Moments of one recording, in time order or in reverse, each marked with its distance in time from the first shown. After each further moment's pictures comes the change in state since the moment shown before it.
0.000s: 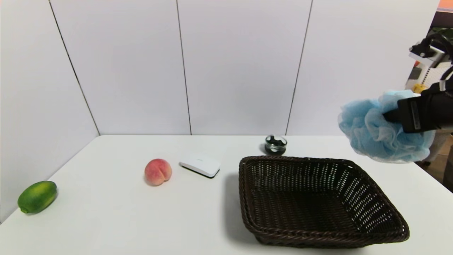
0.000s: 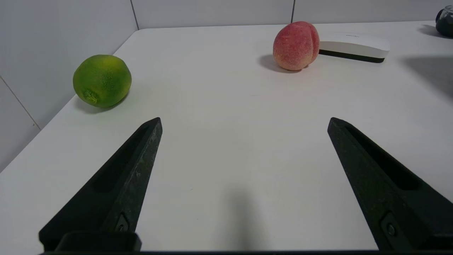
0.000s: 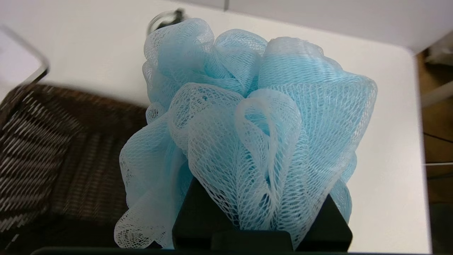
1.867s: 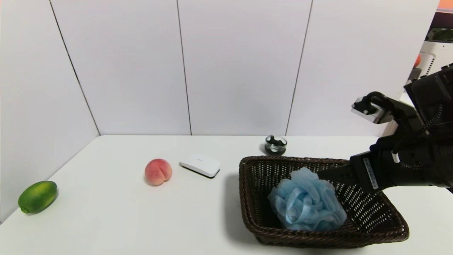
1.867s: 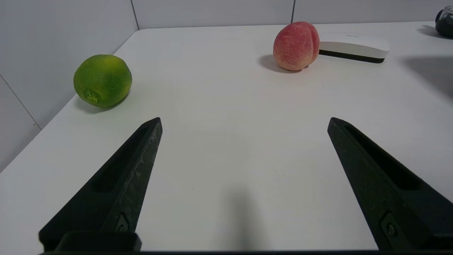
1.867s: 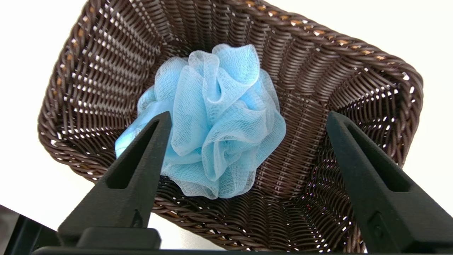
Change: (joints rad) left arm 0.000 0.000 0.000 0.000 0.000 0.000; right arm 0.287 0.016 0.203 -0.045 0.008 0.166
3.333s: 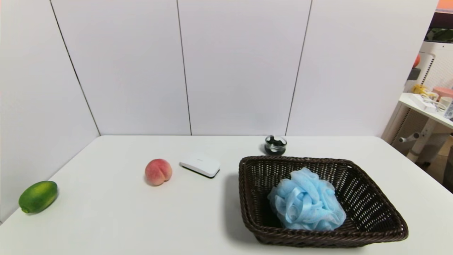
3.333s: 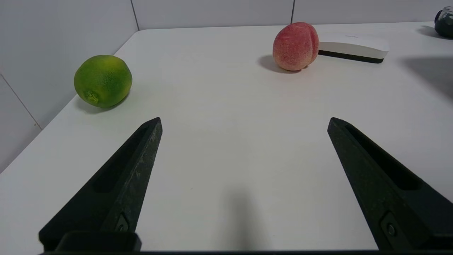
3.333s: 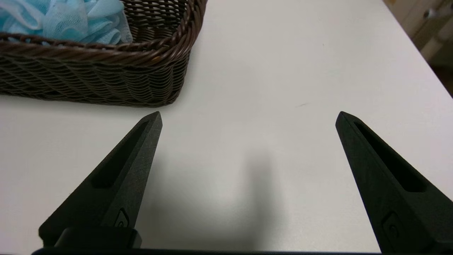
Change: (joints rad) left arm 0.000 0.000 0.000 0.000 0.000 0.000; right arm -0.478 -1.153 0.971 -0.337 0.022 -0.204
